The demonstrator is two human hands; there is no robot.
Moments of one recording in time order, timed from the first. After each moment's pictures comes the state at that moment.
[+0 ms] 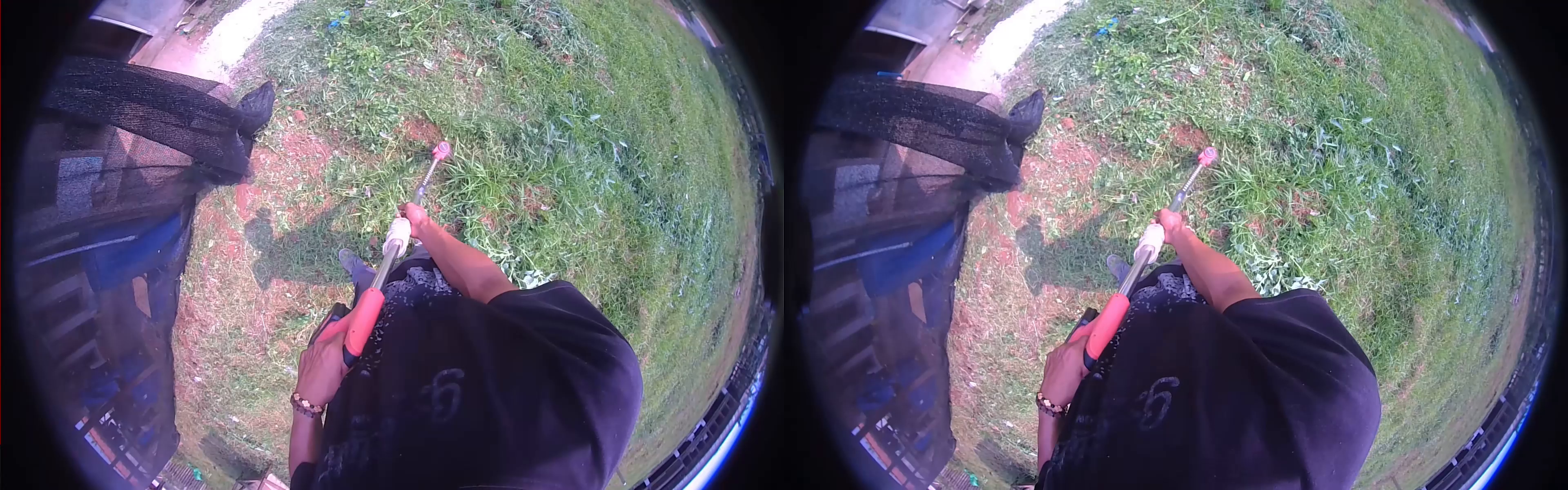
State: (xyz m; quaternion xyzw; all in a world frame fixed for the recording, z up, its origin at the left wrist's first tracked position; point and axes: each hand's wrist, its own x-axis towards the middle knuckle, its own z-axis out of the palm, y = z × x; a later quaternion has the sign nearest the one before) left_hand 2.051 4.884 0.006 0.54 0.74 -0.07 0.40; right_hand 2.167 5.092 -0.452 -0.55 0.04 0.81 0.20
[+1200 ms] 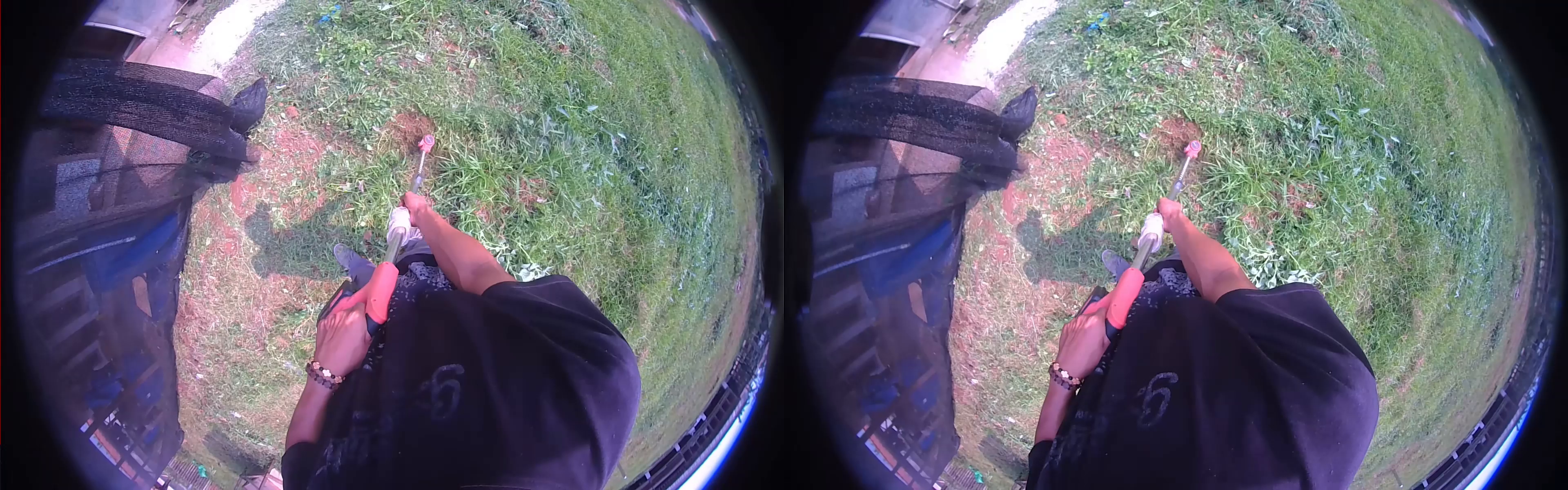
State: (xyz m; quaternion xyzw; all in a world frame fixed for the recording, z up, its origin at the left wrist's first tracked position) left_hand 2.097 4.934 -0.029 0.60 0.71 -0.09 0.37; right_hand 2.192 5.119 -0.433 -0.63 0.00 0.76 0.16
